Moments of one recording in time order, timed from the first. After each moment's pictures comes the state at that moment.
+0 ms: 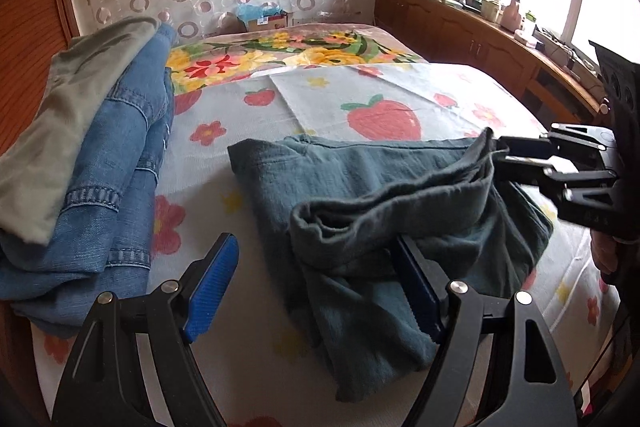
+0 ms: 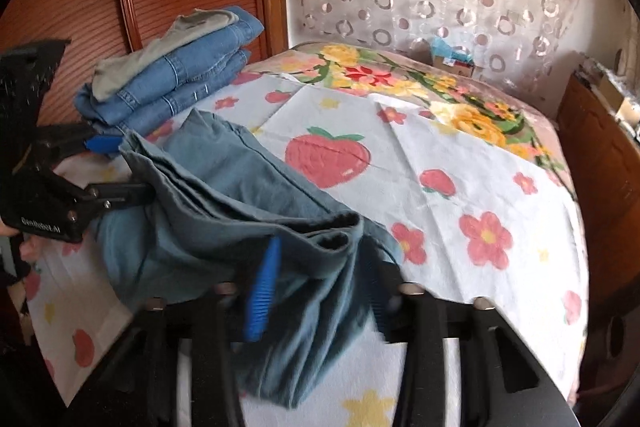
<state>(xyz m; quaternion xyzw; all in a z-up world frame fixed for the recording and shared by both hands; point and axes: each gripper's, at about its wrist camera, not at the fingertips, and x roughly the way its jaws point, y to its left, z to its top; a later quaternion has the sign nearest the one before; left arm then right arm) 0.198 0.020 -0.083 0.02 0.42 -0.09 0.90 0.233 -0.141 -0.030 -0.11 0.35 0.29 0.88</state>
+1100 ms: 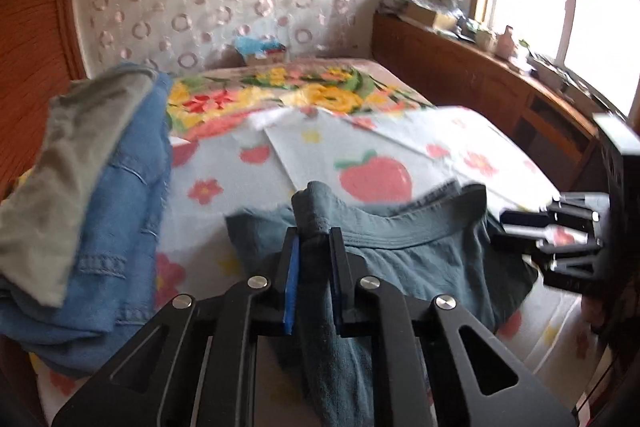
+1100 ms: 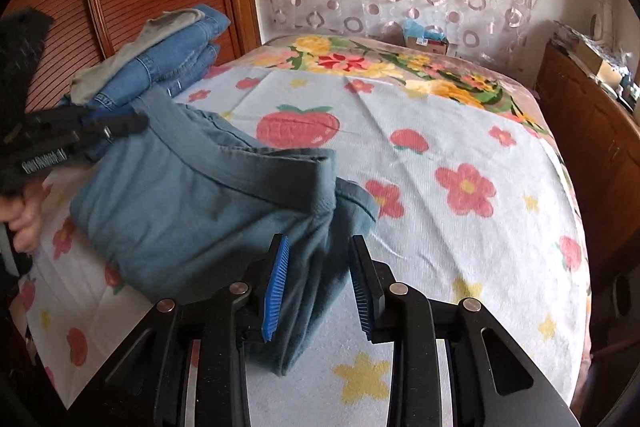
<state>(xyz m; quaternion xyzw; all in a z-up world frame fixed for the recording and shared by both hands) 0.212 0.014 -0.054 0.02 0.36 -0.09 0.93 0.221 -0.169 -0.032 -0.08 0.37 0.24 0.90</state>
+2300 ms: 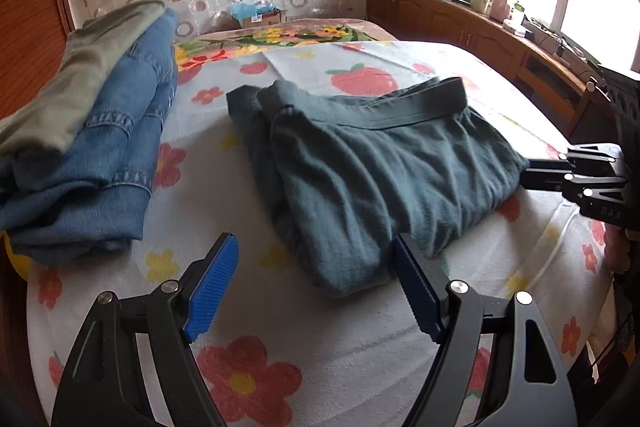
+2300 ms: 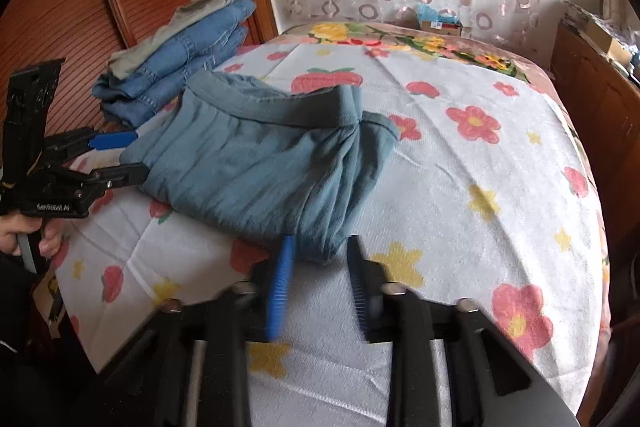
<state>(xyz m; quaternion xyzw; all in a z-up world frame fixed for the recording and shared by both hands) 0.148 0.019 -0.097 0.03 0.42 -0.10 0.90 0.163 -0.191 -0.034 -0.06 0.39 0.28 0.88</state>
